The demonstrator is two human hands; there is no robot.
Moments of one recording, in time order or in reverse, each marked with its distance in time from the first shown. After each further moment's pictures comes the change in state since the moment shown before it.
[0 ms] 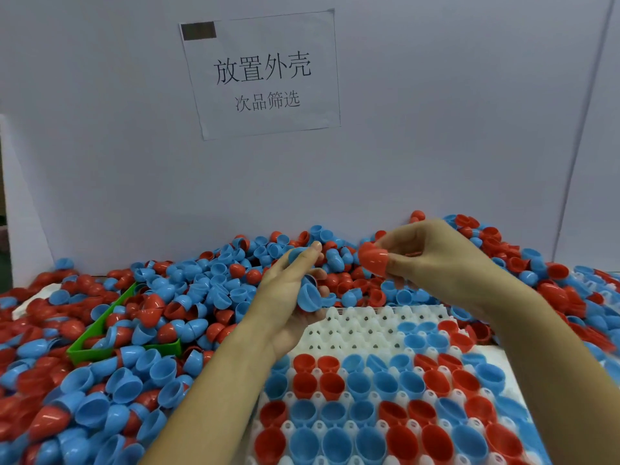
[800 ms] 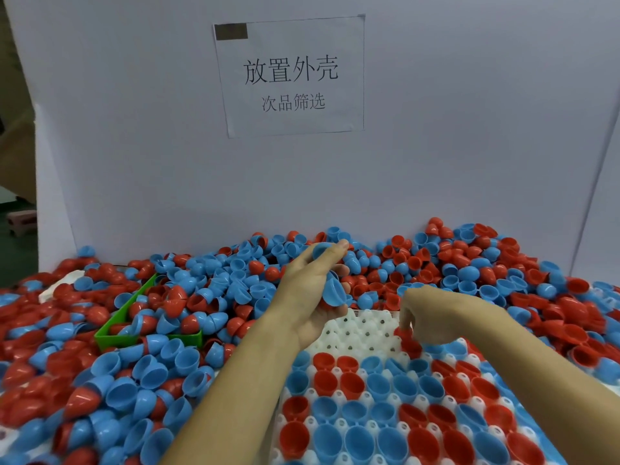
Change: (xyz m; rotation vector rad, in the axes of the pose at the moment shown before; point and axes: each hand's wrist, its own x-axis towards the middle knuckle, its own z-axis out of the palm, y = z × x) left_hand -0.004 0.012 0.001 0.026 0.029 0.011; right_hand 0.029 0.044 0.036 -0.874 -0.490 0.343
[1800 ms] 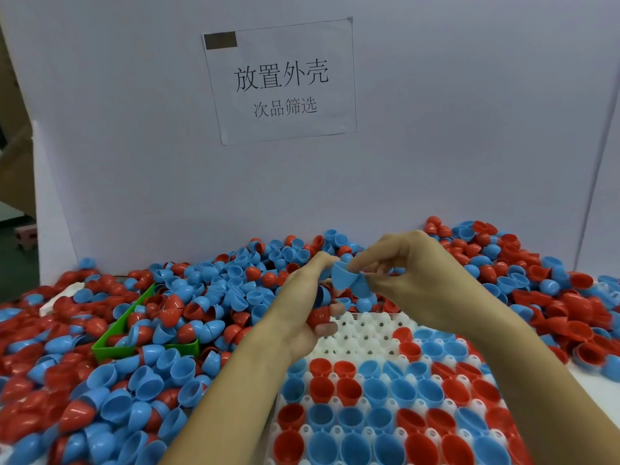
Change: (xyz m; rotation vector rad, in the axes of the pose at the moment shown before) left_hand 0.001 -0.004 0.001 0.081 -0.020 -0.151; right_hand -0.056 -0.036 -0.028 0.717 0.662 -0.448
